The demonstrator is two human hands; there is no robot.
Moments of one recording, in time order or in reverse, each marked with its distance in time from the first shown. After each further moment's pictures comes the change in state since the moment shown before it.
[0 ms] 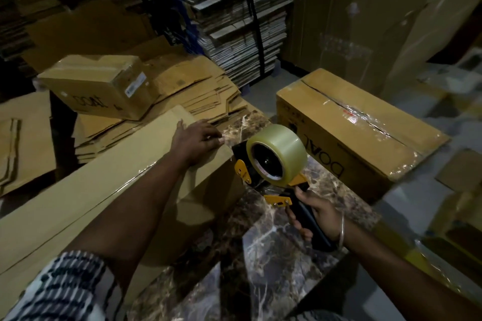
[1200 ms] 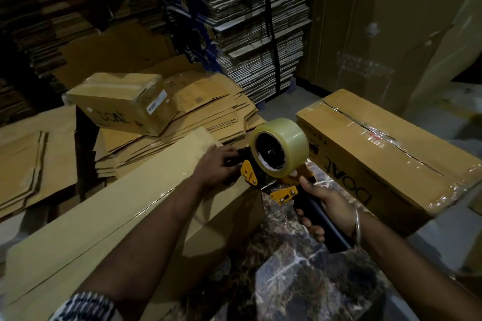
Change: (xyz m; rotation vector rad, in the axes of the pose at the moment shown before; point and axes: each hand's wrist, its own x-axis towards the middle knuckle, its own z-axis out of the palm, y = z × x) left_hand 0.006 -0.024 0.016 -0.263 -0.055 0.020; right_hand 0.045 -0.071 0.030 -0.091 0.113 0.209
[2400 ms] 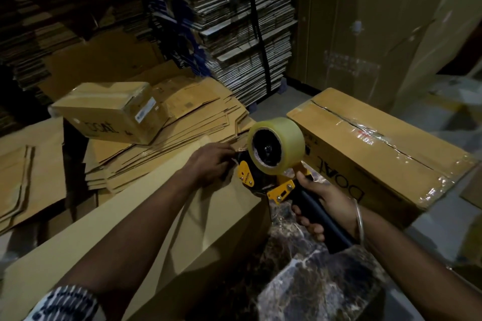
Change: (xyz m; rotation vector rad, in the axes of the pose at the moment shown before) left_hand 0.022 0.036 -0.029 0.301 -0.061 0.134; right_hand -0.019 -0.017 -0.003 0.012 0.003 0.000
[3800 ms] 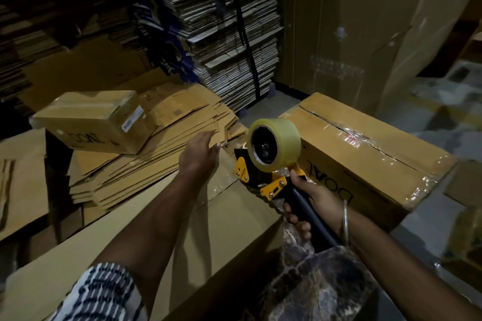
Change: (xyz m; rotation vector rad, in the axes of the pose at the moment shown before) left_hand 0.036 -0.010 0.023 -0.125 0.330 -0.358; right_hand 0.006 -0.001 -0.006 0.059 0.110 -0.039
